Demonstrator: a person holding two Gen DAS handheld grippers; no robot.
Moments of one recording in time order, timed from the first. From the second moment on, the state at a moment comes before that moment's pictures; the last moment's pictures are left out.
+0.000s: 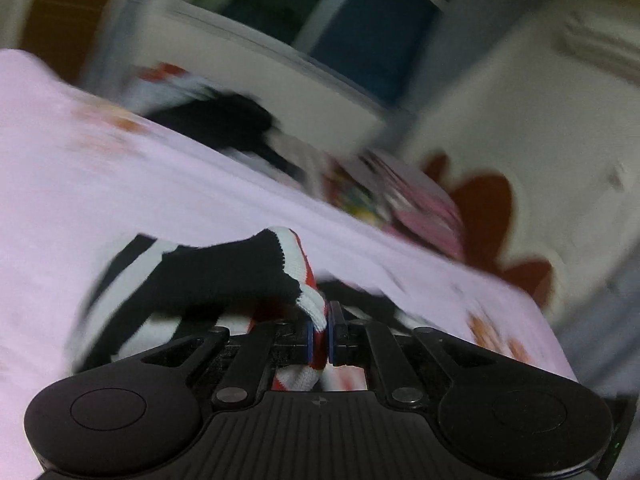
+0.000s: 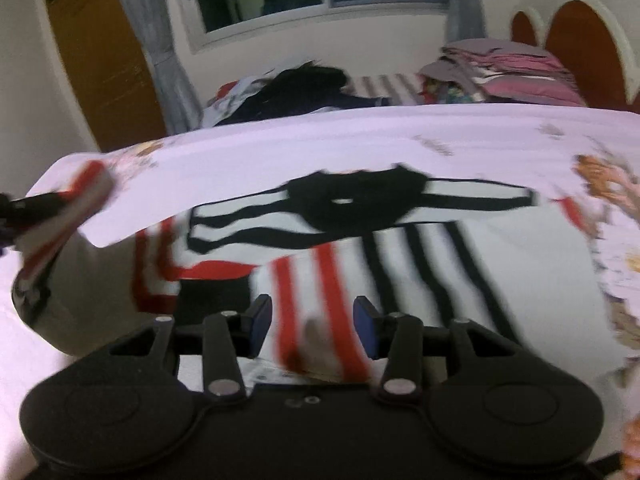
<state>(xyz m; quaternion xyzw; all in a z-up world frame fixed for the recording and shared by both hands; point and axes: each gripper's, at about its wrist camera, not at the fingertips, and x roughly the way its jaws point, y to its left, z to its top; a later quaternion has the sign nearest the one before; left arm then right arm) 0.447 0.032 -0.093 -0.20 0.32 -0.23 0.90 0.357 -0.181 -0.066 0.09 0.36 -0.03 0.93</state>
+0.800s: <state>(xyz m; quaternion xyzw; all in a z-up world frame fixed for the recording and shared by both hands) 0.379 0.067 -0.129 -0.03 0.37 -0.10 0.92 0.369 -0.149 -0.081 0.02 0.37 0.03 0.93</state>
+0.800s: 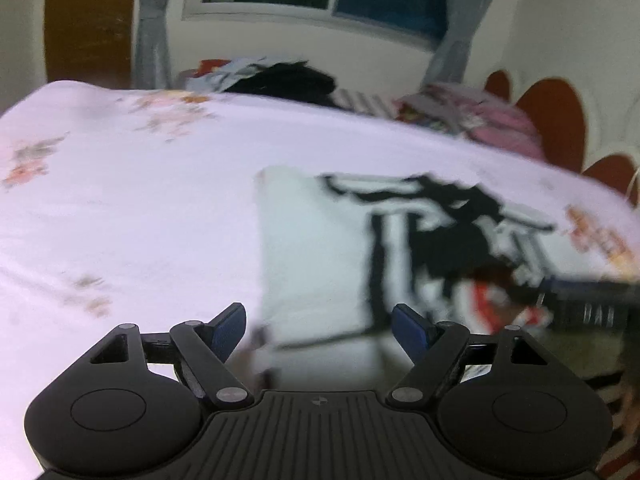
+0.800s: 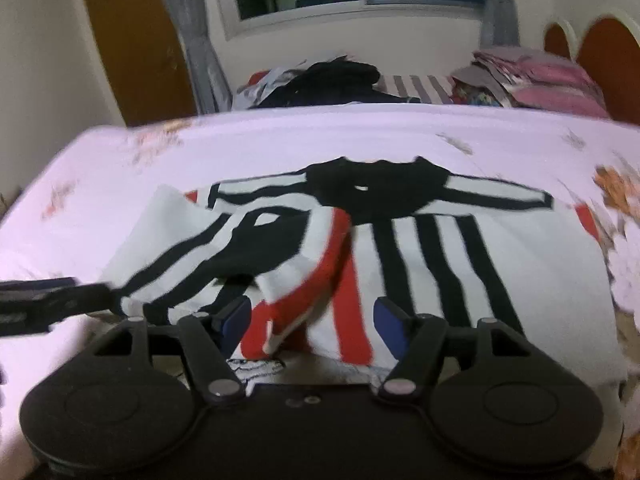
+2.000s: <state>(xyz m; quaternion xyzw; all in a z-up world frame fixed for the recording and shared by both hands) 0.396 0.068 -0.153 0.00 0.38 -0.09 0.92 0.356 -0.251 -0.096 0.12 0.39 -0.09 0.91</state>
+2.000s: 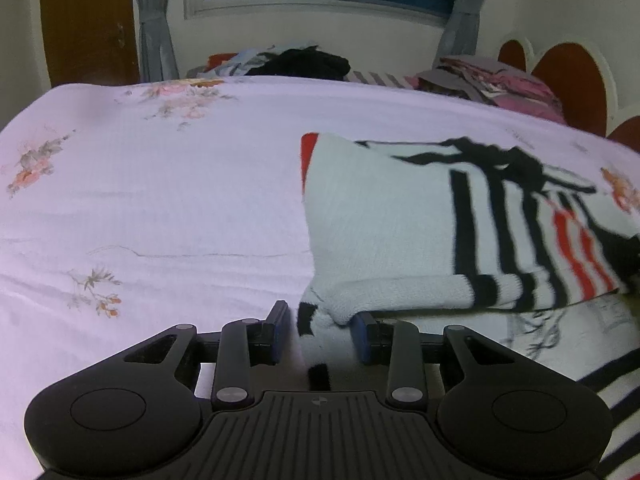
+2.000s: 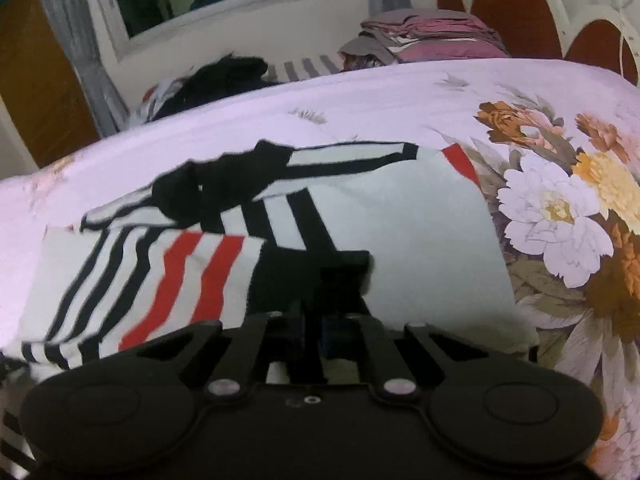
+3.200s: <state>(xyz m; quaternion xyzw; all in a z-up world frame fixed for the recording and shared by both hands) 0.488 0.043 -0.142 -0.06 0.36 -0.04 0.93 0.376 -0.273 -0.075 0.10 0.34 -0.08 0.93</state>
